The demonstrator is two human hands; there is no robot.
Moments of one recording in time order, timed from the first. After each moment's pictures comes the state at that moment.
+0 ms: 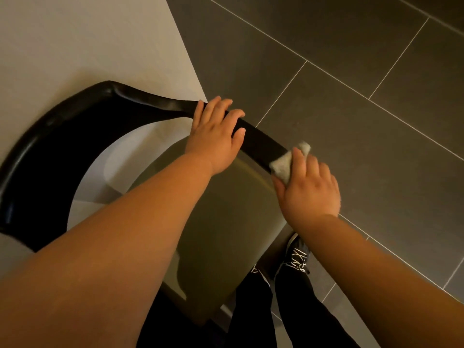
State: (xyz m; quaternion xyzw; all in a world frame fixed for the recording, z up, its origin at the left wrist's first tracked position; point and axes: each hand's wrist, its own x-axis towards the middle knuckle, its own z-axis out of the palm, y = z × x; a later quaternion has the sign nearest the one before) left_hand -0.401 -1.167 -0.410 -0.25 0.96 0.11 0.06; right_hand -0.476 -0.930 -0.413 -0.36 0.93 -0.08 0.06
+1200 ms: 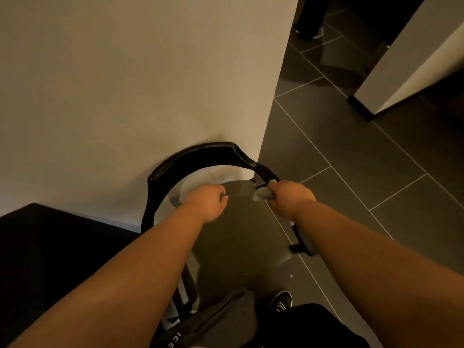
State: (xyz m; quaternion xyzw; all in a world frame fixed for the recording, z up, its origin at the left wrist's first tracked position) left_hand -0.210 -1.121 -0.185 -0.49 0.82 0.25 0.16; right_hand -0.444 -1.034 -0.172 -0.61 0.74 0.08 0.26
